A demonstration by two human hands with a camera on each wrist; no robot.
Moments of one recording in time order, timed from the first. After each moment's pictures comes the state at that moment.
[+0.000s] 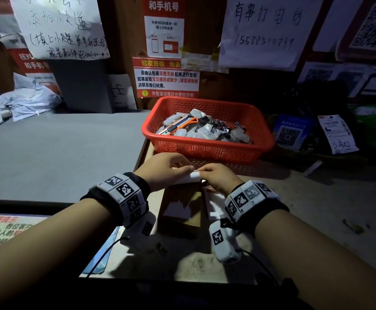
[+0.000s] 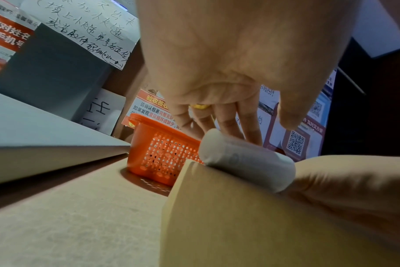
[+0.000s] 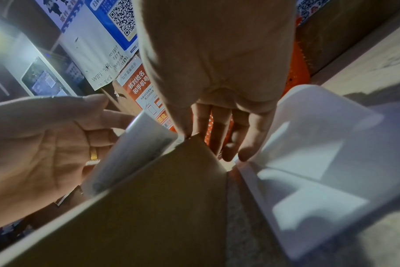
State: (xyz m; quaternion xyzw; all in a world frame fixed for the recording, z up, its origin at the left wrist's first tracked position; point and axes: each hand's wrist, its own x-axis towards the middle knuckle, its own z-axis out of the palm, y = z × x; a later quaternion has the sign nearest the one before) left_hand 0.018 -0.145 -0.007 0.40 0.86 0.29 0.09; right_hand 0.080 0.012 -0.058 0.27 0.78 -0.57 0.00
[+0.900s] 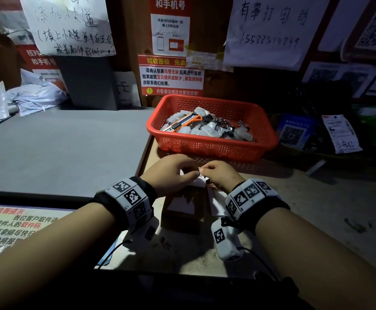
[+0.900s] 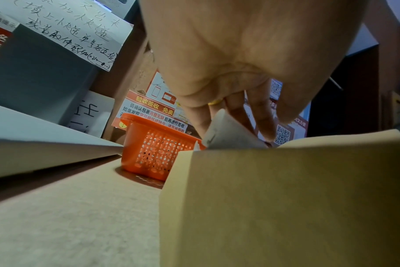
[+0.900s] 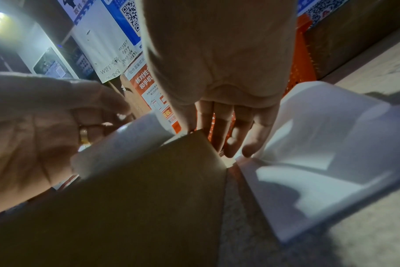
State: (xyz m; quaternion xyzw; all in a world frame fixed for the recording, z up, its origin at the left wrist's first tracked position) left_hand 0.035 -0.154 -0.012 0.47 0.83 0.30 0.07; right_hand 0.077 0.009 -0.061 0.27 0.83 -0.49 -0.03
